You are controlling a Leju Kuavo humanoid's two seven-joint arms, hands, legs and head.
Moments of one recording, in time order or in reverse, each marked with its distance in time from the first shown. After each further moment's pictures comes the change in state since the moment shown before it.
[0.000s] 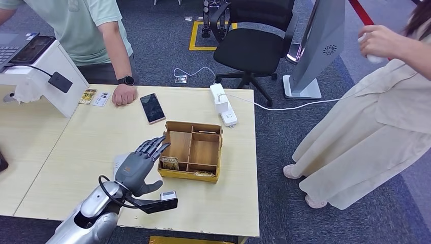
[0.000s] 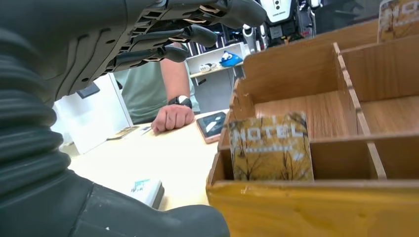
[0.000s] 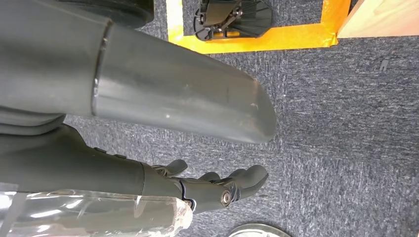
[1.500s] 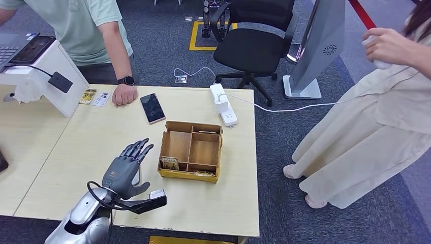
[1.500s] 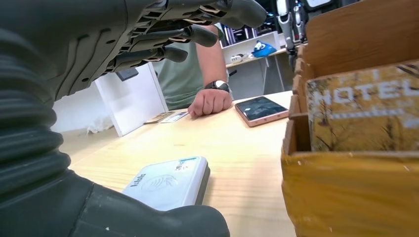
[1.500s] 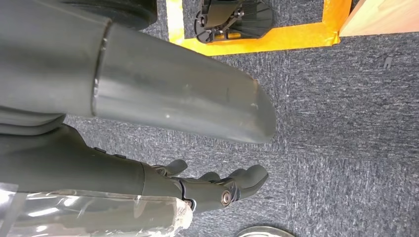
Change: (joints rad) left arm 0.083 -0.011 0.127 0.032 -0.039 0.057 -0.003; right arm 0.011 0.000 0.020 0.000 -0.050 -0.012 -0.008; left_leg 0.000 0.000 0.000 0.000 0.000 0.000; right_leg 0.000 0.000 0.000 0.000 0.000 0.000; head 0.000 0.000
